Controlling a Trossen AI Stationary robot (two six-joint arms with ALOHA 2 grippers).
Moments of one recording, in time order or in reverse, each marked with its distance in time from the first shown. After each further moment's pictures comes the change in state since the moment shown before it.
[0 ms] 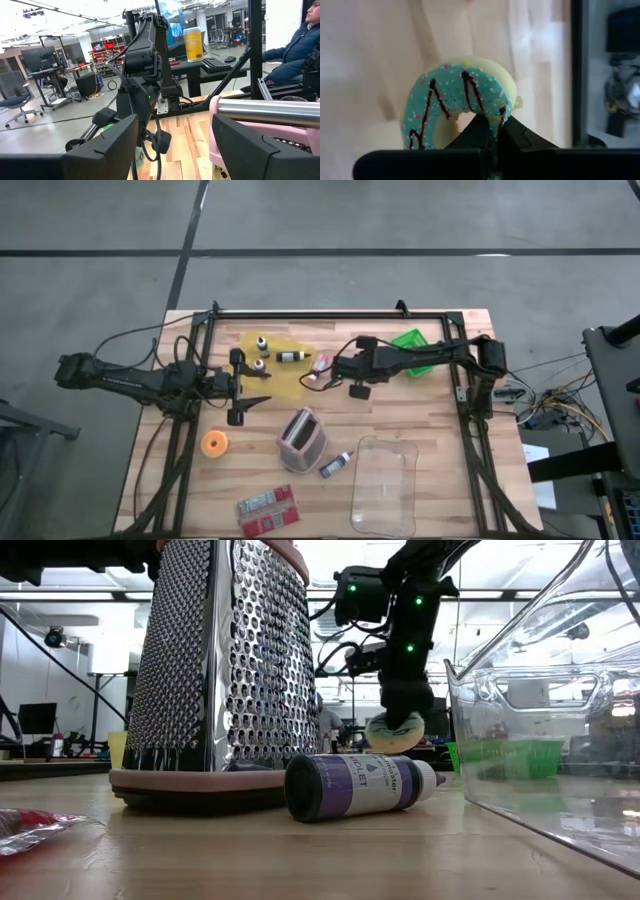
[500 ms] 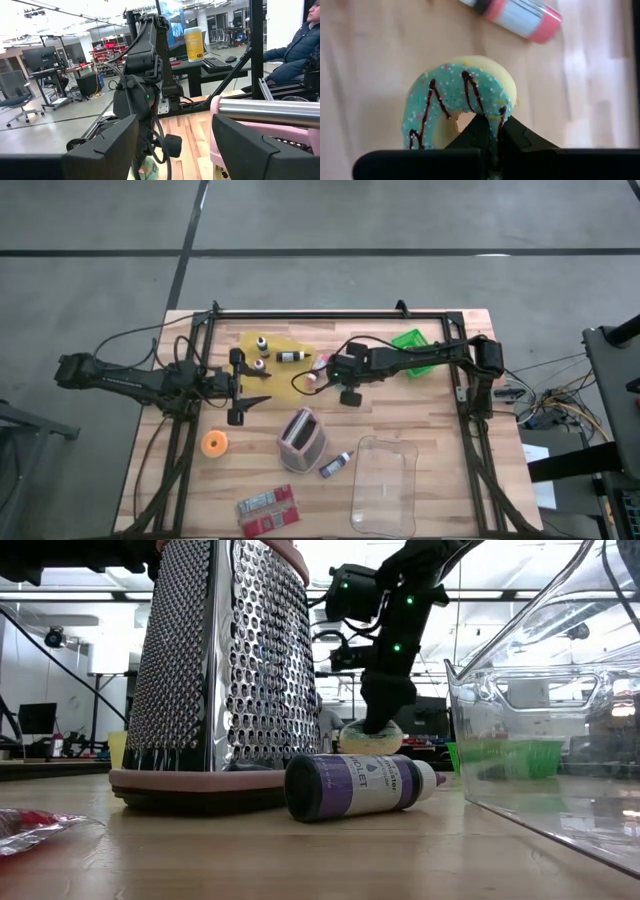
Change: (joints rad) left arm 0.000 0.000 0.000 0.000 -0.004 0.000; right arm 0.001 0.021 -0.002 0.151 -0.243 -0.013
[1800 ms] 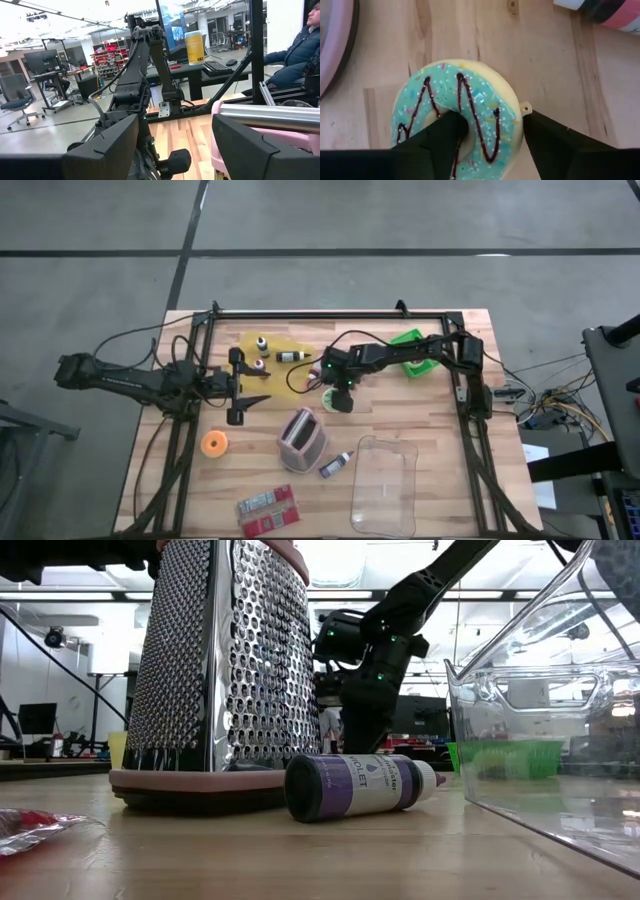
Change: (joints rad) left arm 0.000 -0.001 0.002 0.015 0.000 0.004; right arm -0.093 0.160 0.004 0.170 -0.526 0.040
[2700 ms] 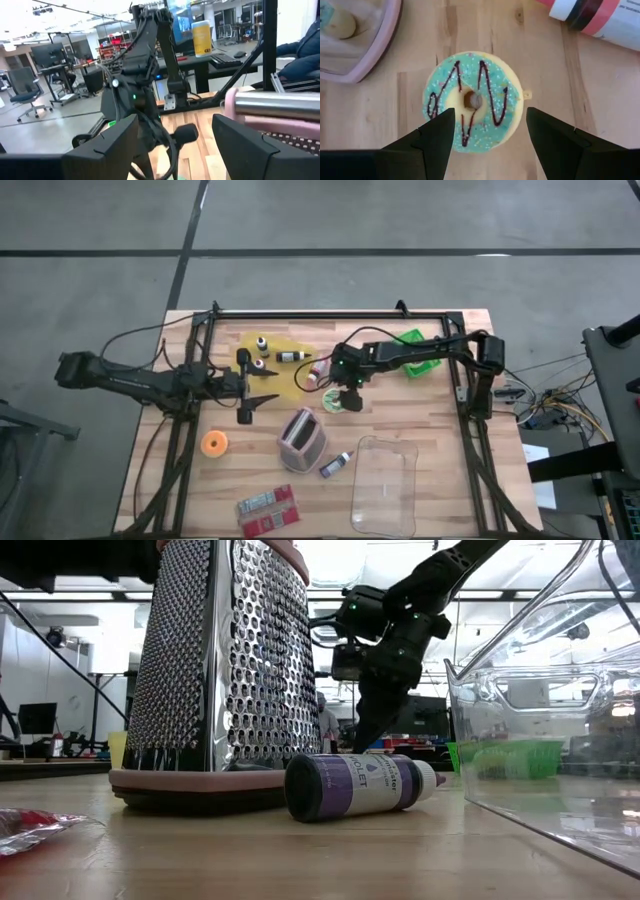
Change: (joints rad) left arm 0.027 0.111 -0.013 0.094 -0.011 0.001; right arm -0.010 -0.171 -0.114 0.033 -0.009 -0.038
